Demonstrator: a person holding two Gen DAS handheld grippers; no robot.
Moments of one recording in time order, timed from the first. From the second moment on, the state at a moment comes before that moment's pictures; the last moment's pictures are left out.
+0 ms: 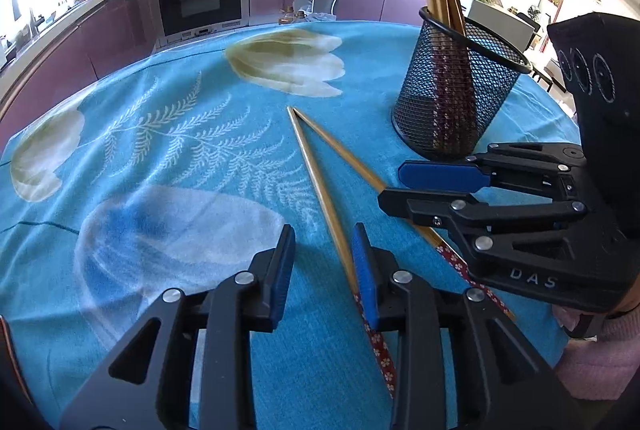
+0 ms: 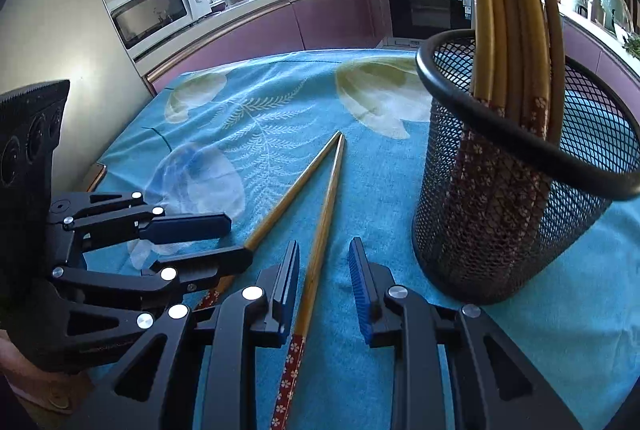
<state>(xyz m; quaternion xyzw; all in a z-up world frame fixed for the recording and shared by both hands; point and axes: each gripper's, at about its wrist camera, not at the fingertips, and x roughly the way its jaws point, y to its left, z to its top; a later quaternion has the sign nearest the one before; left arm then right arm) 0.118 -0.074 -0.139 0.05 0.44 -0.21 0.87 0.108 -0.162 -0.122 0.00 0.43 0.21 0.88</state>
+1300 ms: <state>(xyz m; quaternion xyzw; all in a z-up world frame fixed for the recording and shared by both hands) 0.139 -0.078 -0.144 0.04 0.44 -0.20 0.87 0.115 -0.171 -0.122 0.04 0.43 0.20 0.88</state>
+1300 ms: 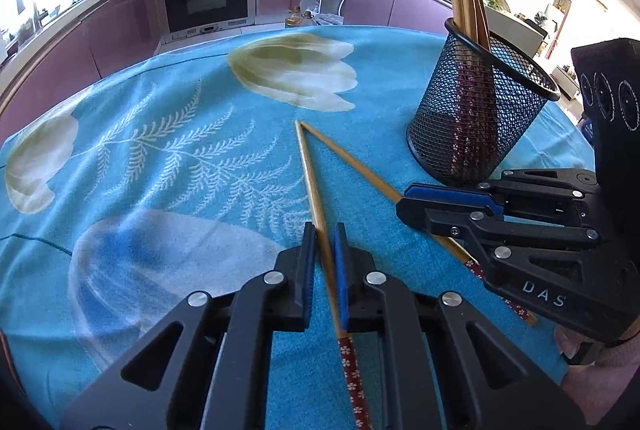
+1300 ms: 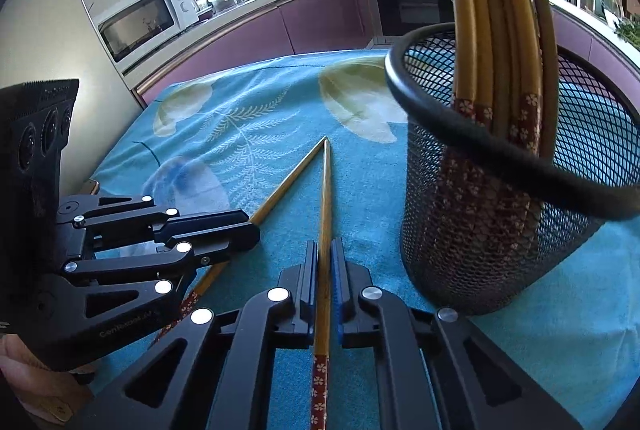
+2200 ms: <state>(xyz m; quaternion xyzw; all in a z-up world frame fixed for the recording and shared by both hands) 0.115 -0.067 -0.107 0.02 0.40 -0.20 0.89 0.084 -0.176 -0.077 0.06 0.37 0.24 0.89</state>
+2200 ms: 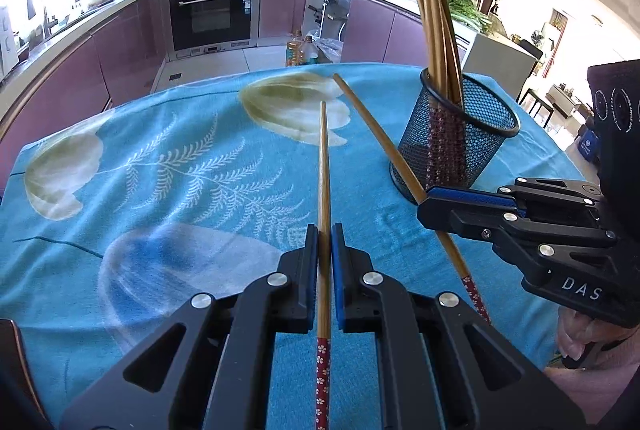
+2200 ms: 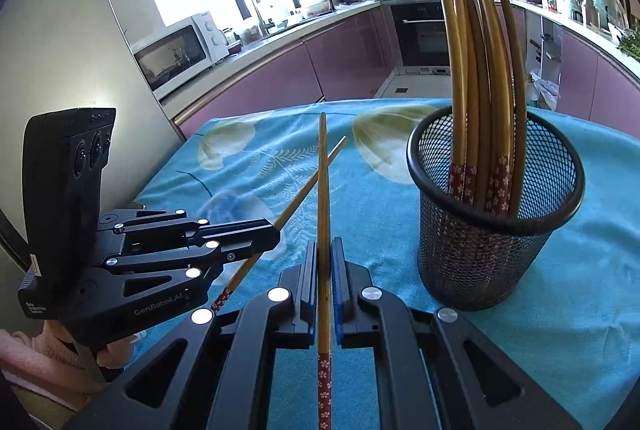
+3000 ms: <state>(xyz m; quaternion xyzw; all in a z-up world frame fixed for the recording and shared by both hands) 0.096 -0.062 -0.069 0.00 0.37 -0.24 0.90 0.065 -0.195 -0.049 0.07 0.32 0.25 0.91</state>
